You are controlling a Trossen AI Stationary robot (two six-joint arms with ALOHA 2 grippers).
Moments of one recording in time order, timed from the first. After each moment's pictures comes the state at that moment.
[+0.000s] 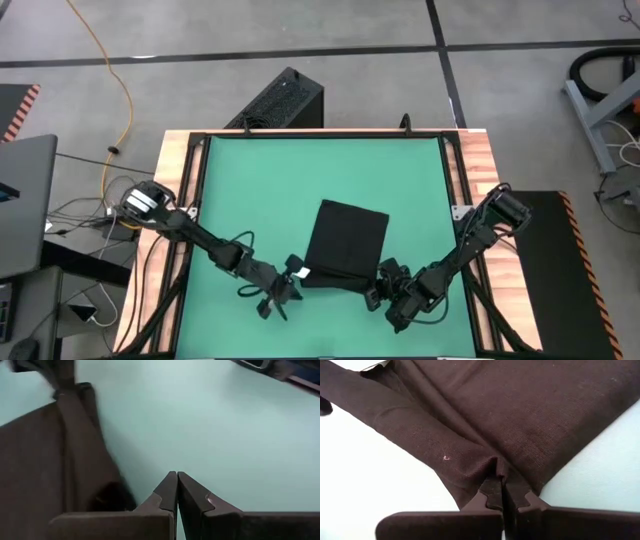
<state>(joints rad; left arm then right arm) -0.48 1.76 0.69 0.53 -0.05 0.26 0.76 1.78 0.86 -0.25 0.61 1.77</state>
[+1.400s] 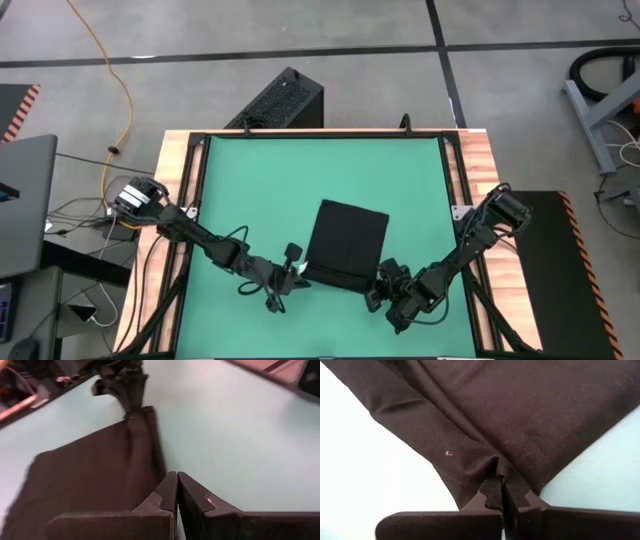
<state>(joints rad) -0.47 1.69 0.69 0.58 -0.24 0.27 0.77 1.79 0.86 -0.25 0.61 1.74</state>
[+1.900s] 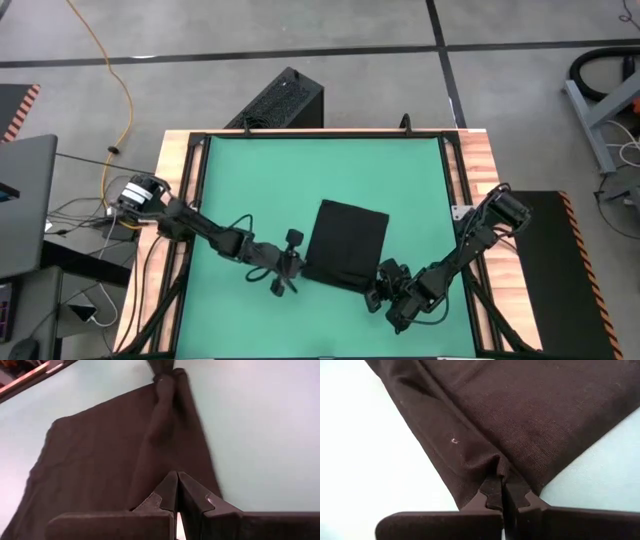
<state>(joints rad) -0.35 1.69 0.66 0.53 -0.21 0.28 0.77 1.79 0.86 -0.25 0.62 1.73</state>
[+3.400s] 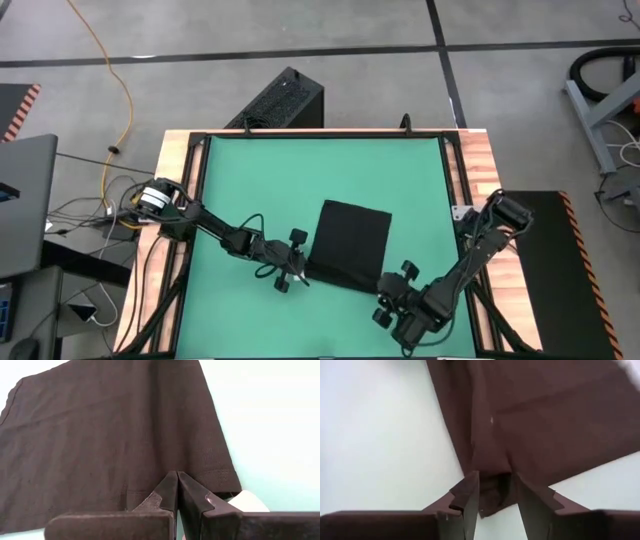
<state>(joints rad) -0.29 1.83 0.66 0.59 -0.14 0.24 0.86 1.79 1.18 -0.82 0.72 1.41</state>
